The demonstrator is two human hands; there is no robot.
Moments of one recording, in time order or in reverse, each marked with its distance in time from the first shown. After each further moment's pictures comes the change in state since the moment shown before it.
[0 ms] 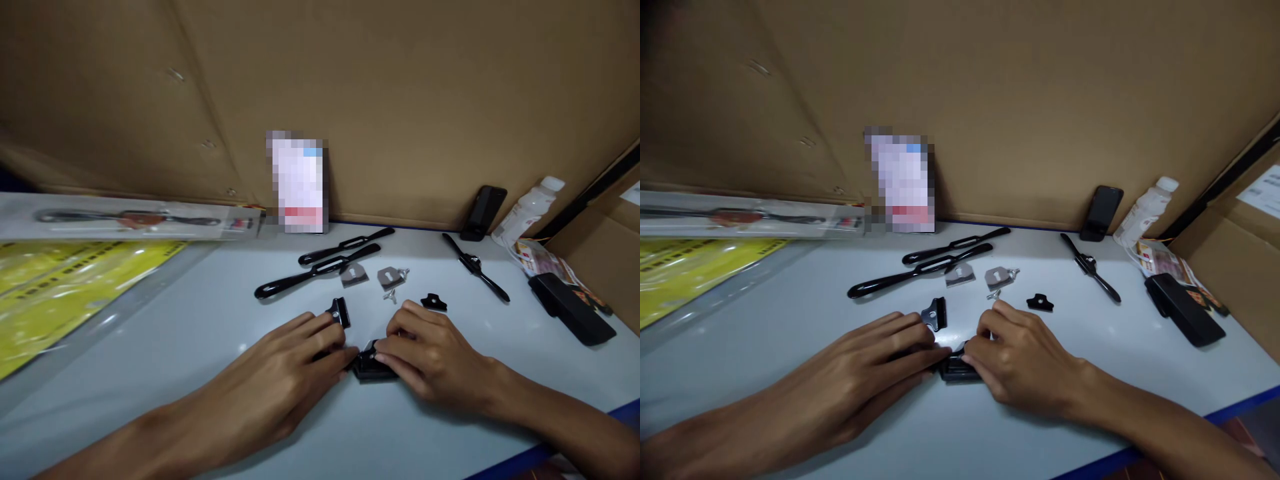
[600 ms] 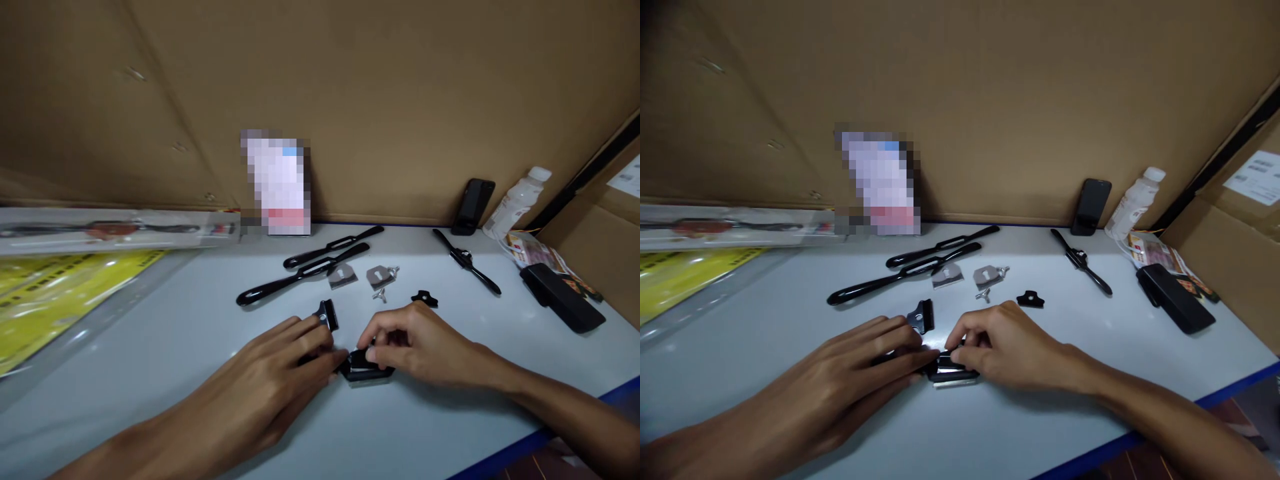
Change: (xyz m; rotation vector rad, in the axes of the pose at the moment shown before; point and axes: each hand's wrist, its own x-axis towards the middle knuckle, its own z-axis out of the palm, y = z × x) left_hand -0.003 -0.002 0.002 -0.091 -0.017 -0.054; right_hand 0.019 0.001 -0.006 0.693 -0.264 0.644
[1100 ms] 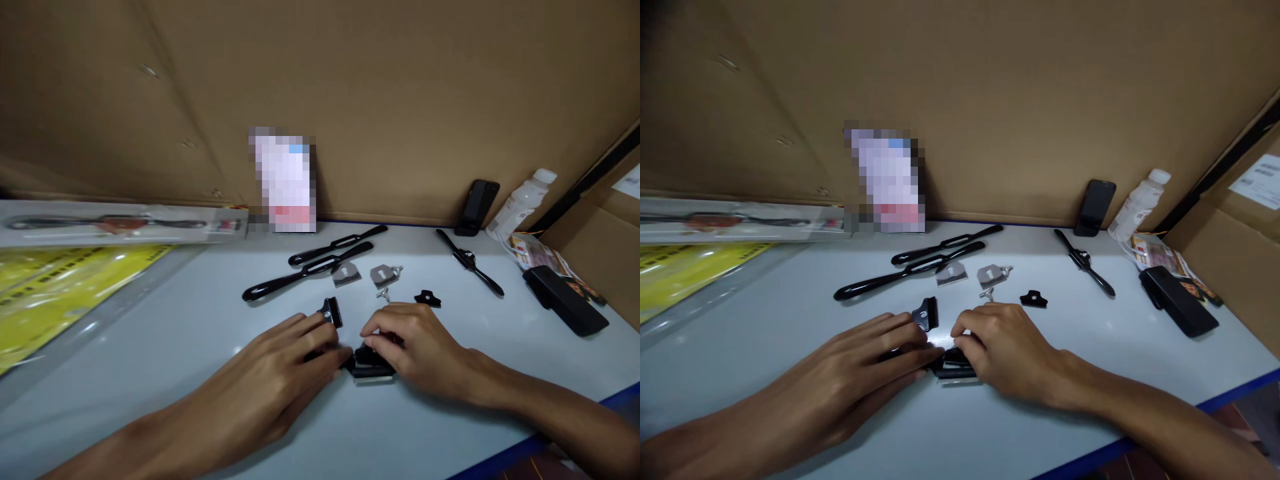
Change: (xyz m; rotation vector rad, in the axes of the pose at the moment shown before) left_hand -0.001 -0.001 0.004 0.072 0.002 0.041; right_hand 0.001 0.008 0.012 -0.277 0.175 -0.211
